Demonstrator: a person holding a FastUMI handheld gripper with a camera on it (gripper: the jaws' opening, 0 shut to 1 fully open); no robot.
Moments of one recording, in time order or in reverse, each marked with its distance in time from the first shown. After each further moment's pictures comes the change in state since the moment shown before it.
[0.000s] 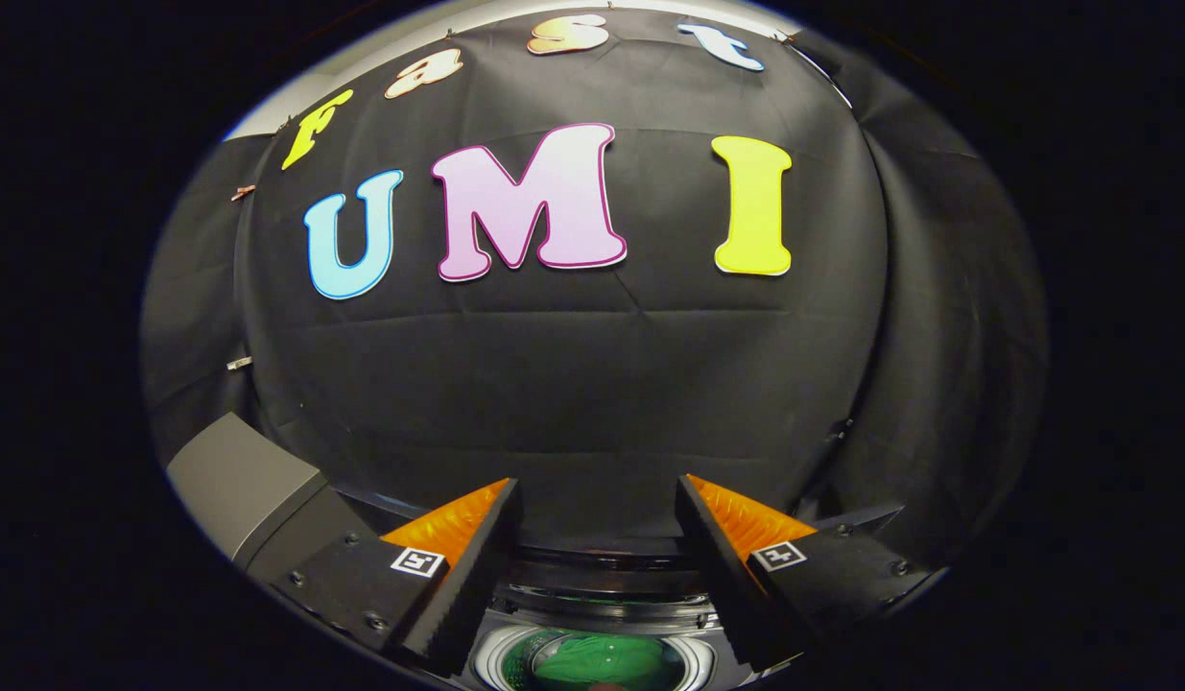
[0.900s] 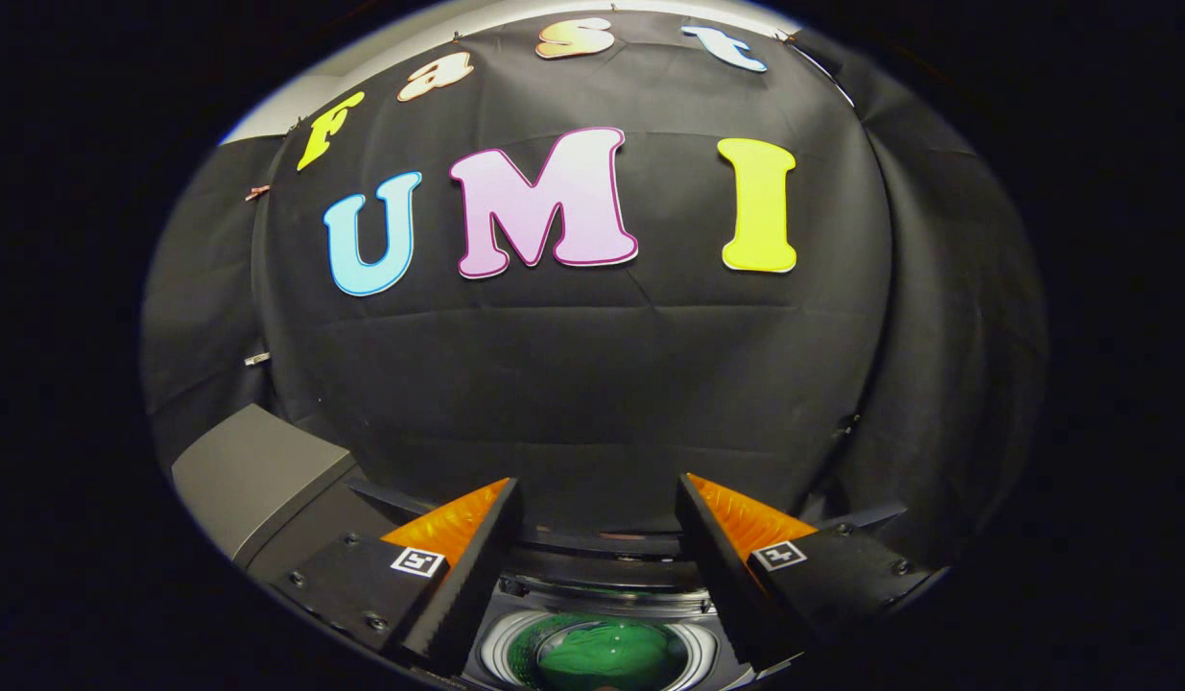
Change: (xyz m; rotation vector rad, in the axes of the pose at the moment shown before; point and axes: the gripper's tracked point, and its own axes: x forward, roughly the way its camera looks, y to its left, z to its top) arm -0.030 0.006 -0.010 -0.010 0.014 0.042
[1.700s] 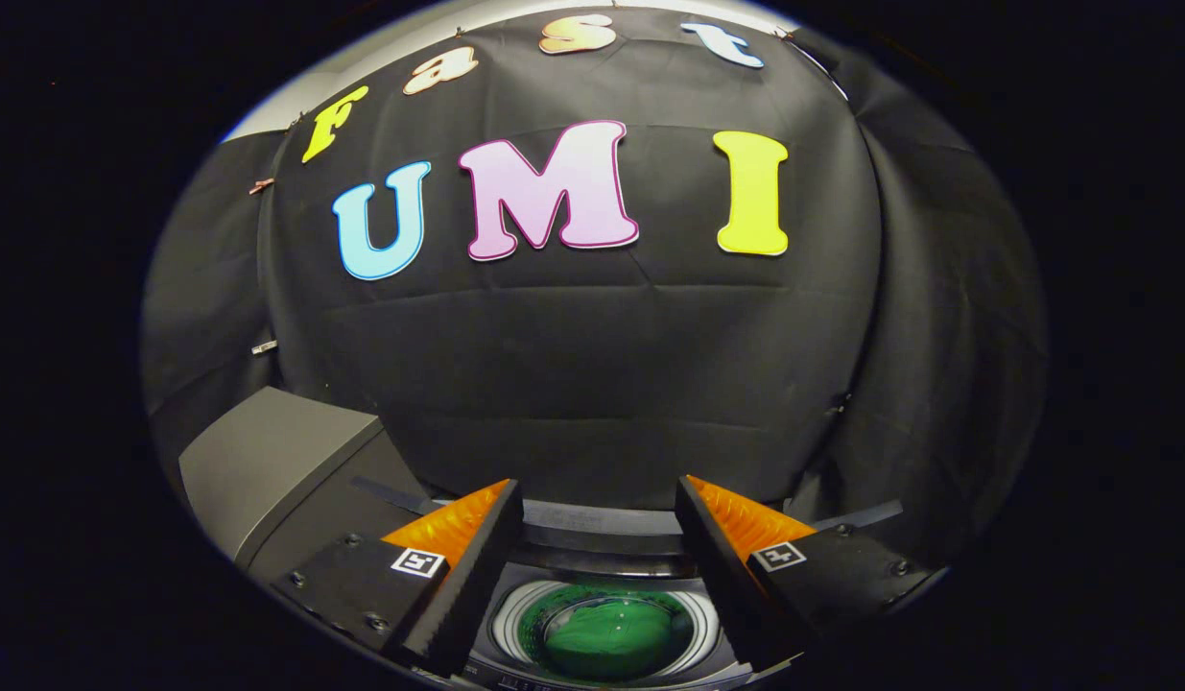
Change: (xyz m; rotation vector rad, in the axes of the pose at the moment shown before) arm -0.048 0.008 -0.028 0.007 0.057 -0.010
